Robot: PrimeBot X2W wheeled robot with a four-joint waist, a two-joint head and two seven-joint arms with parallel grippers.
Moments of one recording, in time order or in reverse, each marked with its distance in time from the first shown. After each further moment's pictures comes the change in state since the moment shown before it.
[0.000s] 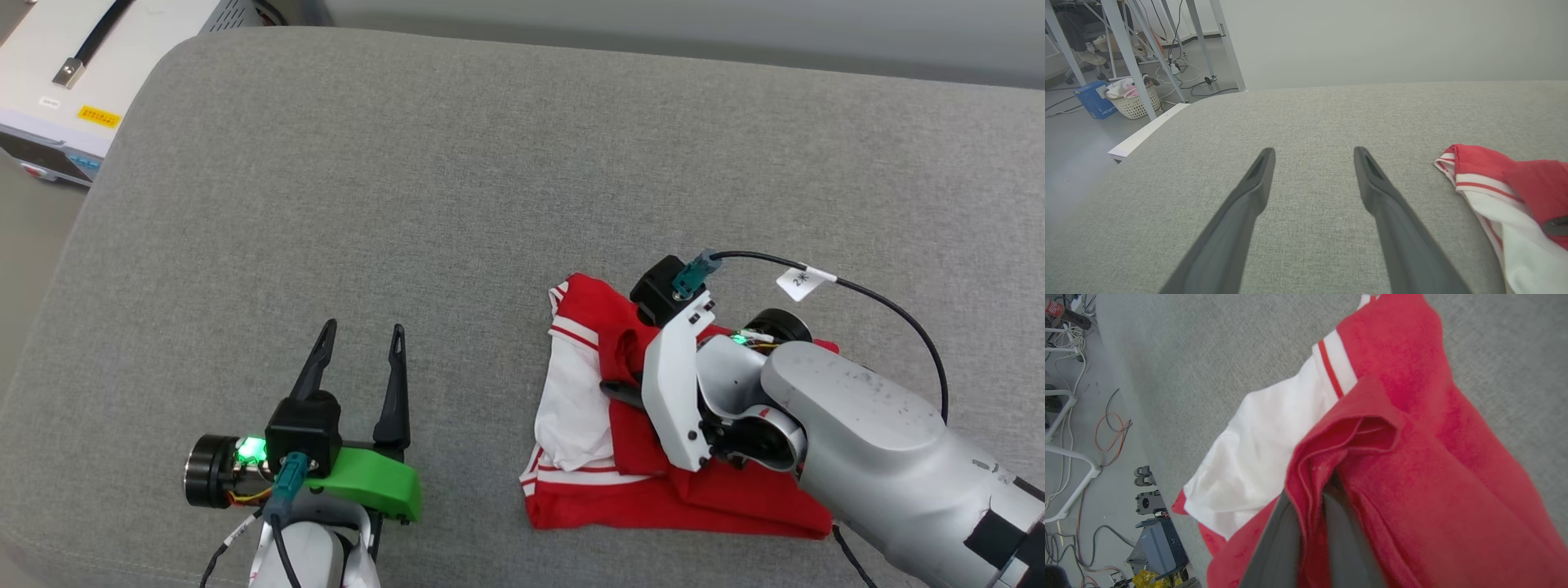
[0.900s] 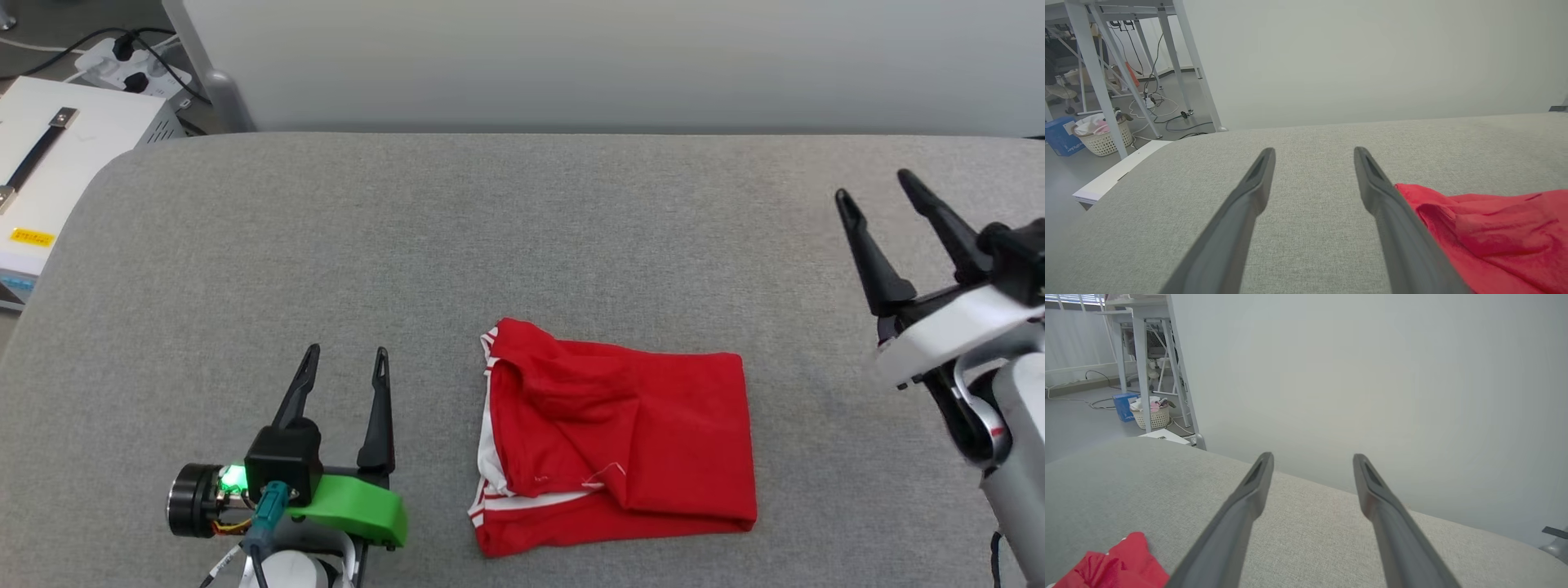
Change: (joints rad) left arm 0.071 0.000 0.039 -0.049 0.000 -0.017 0.000; right arm 0.320 -0.121 -0.737 -0.133 -0.528 0.000 -0.732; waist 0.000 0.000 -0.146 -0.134
